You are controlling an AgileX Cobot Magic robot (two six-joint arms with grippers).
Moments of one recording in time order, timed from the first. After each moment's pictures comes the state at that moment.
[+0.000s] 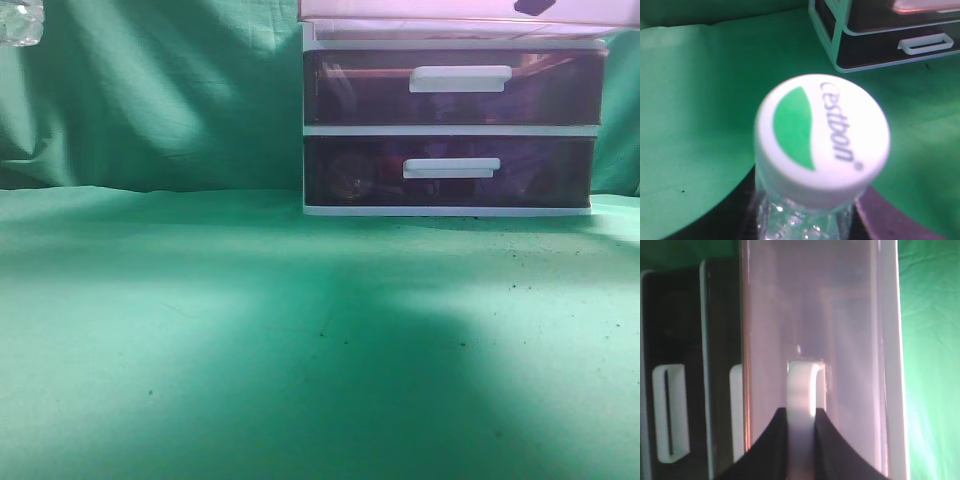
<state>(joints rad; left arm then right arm) -0.40 1.01 -0.85 0.19 0.44 -0.26 0.35 1.56 -0.97 -0.07 -0.25 -1.36</state>
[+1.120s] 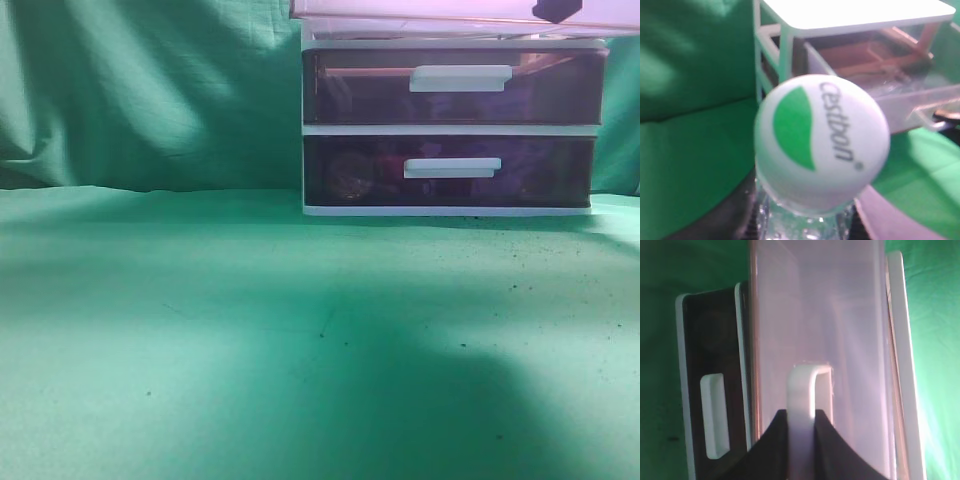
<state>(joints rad) -0.52 1.11 -1.05 0.19 0.27 -0.26 0.43 1.45 -0.75 0.07 -0.37 -1.44</state>
